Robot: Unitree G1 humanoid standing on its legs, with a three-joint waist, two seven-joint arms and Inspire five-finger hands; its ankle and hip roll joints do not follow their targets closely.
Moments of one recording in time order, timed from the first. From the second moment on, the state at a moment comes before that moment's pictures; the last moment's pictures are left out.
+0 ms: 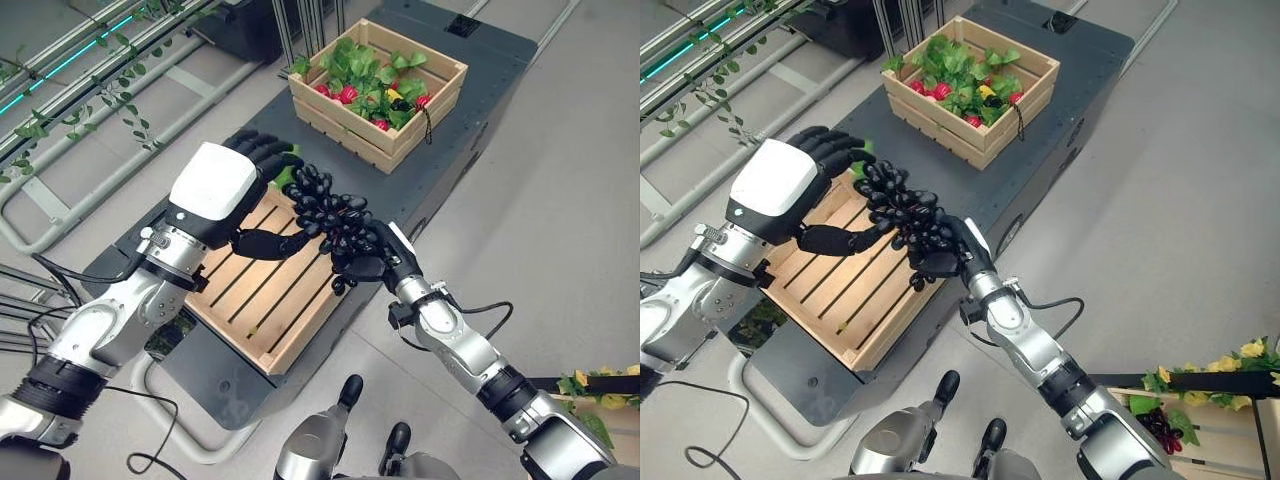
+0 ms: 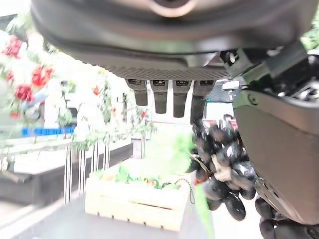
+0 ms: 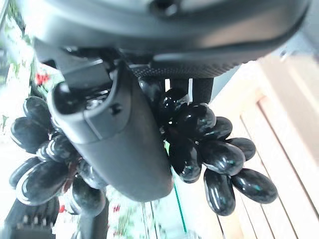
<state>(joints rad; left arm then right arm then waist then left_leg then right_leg) -0.35 1.01 -0.28 -0.02 0.53 -0.20 0.32 -0.44 -0.38 0.58 0.20 0.48 -0.07 -0.22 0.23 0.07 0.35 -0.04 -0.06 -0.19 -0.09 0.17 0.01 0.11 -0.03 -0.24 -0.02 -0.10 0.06</state>
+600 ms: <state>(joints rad) -0.34 0.87 -0.25 0.01 0.34 -0.16 0.31 -0.23 -0.40 0.50 0.20 0.43 -0.10 -0.22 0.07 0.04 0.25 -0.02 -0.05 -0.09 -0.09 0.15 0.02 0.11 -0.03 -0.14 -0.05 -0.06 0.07</state>
